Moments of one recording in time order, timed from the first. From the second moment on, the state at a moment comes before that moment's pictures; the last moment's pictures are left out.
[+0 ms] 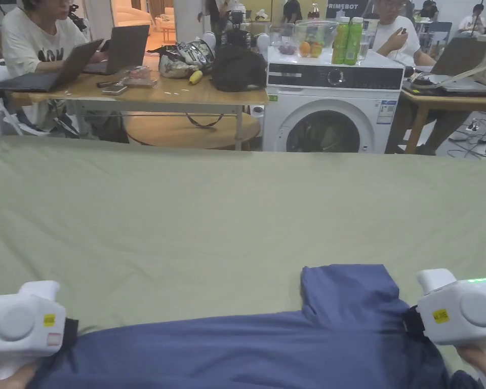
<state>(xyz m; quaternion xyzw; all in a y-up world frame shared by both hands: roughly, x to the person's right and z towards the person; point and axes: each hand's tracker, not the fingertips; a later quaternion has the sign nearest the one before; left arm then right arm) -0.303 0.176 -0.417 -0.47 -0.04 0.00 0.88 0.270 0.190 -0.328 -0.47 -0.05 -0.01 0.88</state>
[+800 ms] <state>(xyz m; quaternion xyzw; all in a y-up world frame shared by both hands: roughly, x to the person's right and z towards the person) -0.392 0.205 -0.187 -0.37 -0.15 0.07 0.91 0.225 0.199 -0.033 -0.37 -0.05 -0.06 0.93</state>
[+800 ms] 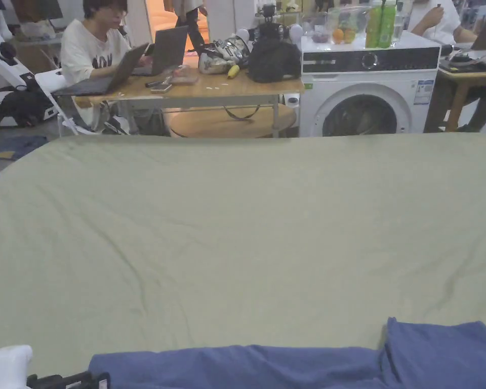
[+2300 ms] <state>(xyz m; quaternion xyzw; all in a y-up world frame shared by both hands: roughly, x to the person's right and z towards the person) -0.411 0.122 -0.235 -0.40 -0.20 0.48 0.76 0.134 0.247 -0.089 -0.29 0.05 -0.10 0.95</state>
